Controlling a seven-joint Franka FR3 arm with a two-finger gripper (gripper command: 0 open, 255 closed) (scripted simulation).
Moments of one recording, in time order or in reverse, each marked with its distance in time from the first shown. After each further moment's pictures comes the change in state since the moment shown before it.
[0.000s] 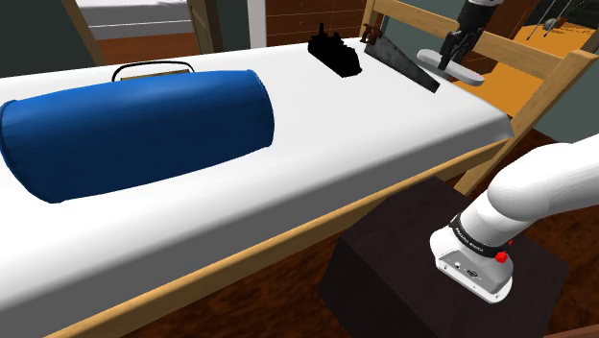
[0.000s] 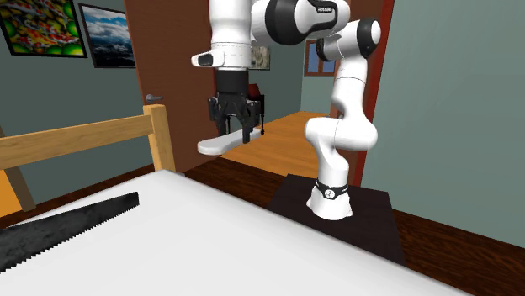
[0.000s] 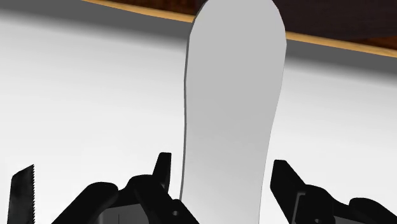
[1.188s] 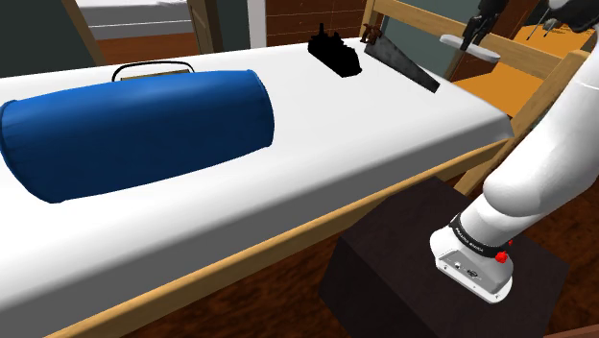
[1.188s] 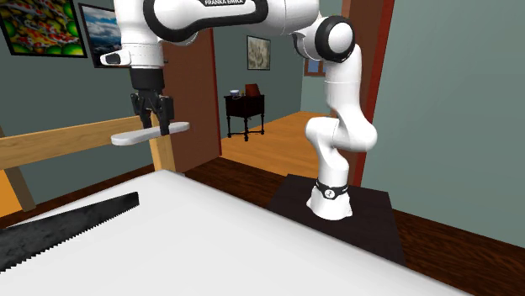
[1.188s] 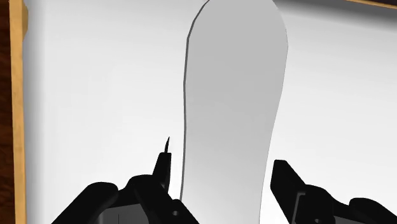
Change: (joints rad) arm -0.110 0.636 -0.310 0.619 0.269 -0.036 -0.499
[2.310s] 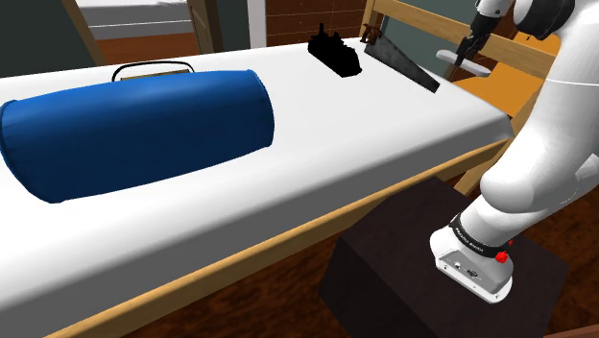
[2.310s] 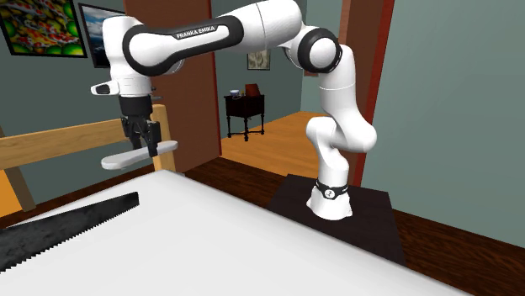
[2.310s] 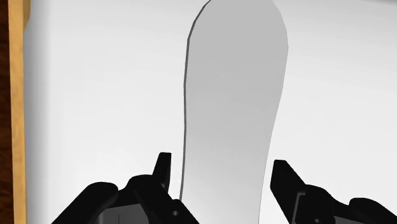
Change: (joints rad) arm -0.090 0.186 -0.004 0.038 0.122 0.106 -0.115
